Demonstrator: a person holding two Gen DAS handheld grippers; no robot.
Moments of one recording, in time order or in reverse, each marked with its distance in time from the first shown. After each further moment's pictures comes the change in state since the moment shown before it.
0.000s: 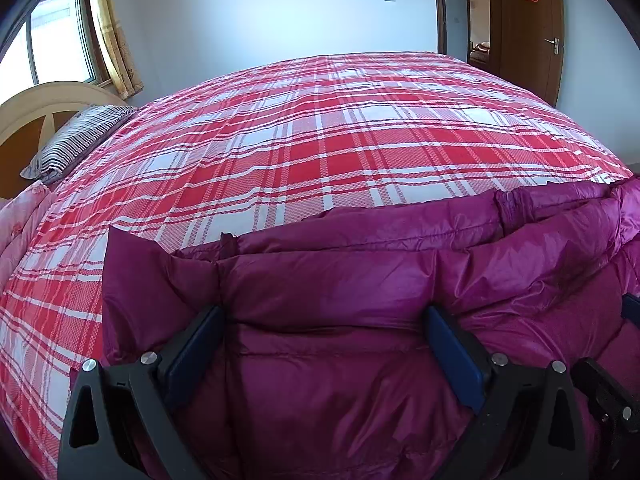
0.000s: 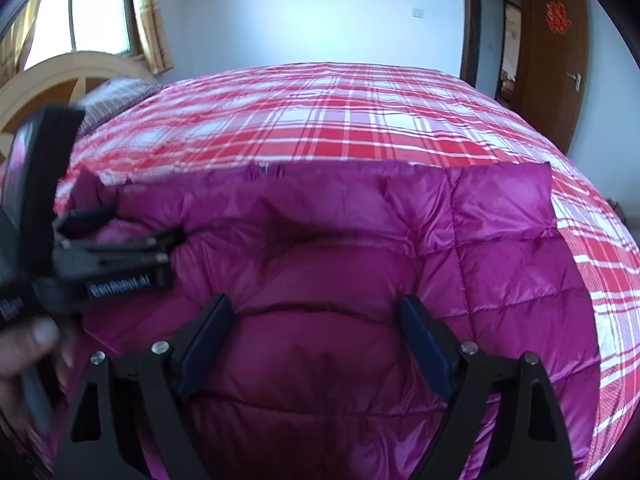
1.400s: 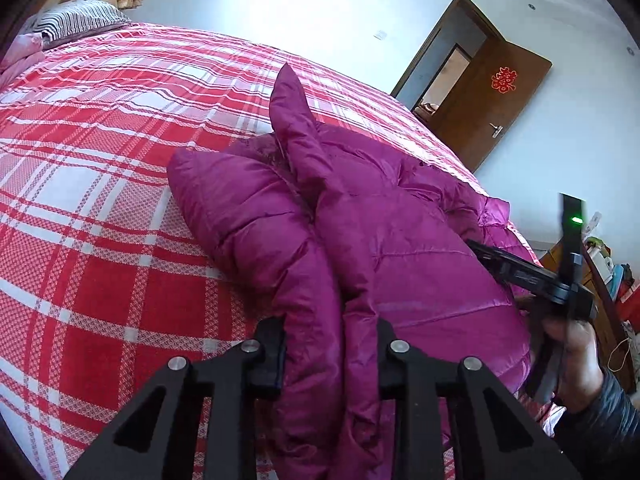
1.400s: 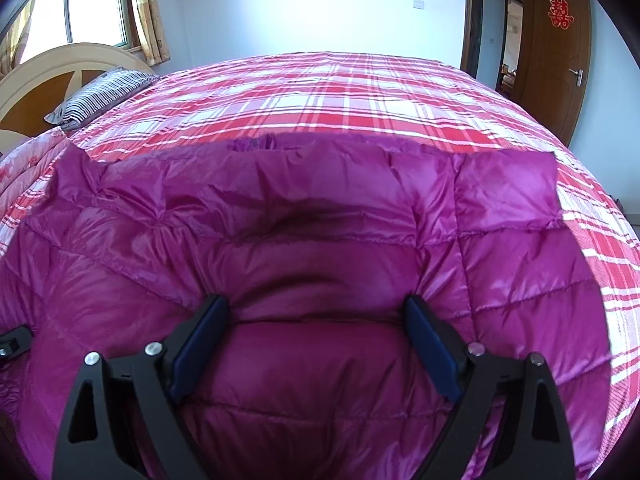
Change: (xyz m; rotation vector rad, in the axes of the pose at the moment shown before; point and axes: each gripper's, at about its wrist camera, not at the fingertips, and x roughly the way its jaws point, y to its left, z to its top) left arm -0.098 0.130 -0.128 -0.317 -0.027 -0.499; right arm 0.006 0.000 -0.001 0.001 0.039 -0.005
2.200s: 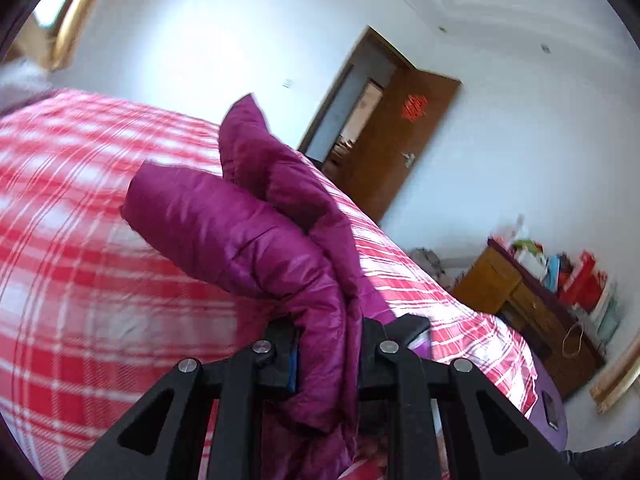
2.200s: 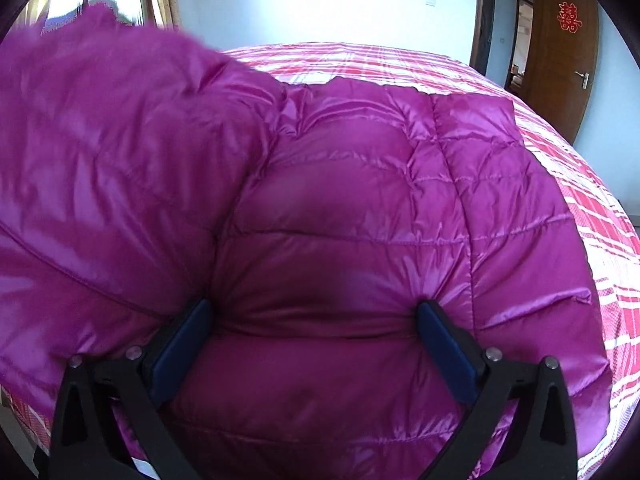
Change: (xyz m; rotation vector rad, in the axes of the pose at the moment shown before) left arm -0.078 -0.151 0.036 0.173 -0.168 -0.247; right arm -0.041 0.020 -0.062 -0.053 0.025 0.033
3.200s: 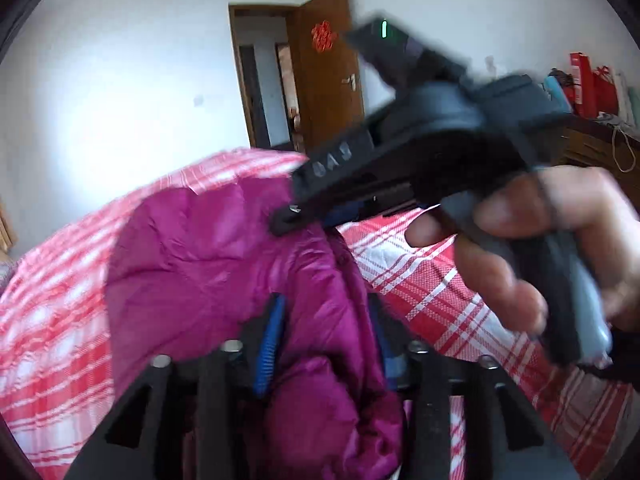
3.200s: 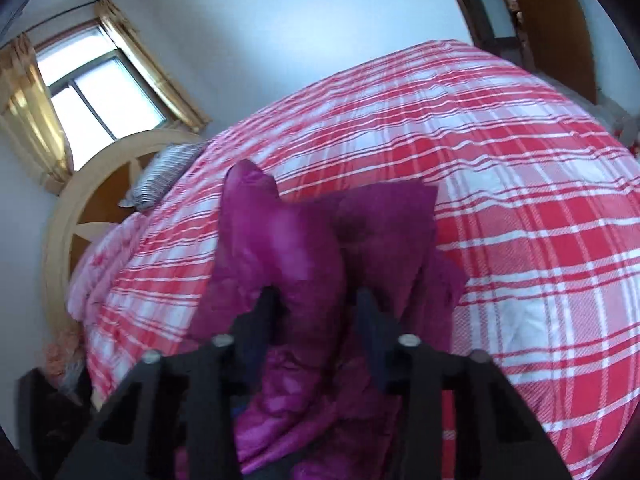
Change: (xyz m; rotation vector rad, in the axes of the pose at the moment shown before) left arm 0.146 -0.134 -0.080 0.597 0.083 0.146; right arm -0.063 -0.191 0.059 0.291 -0.075 0.337
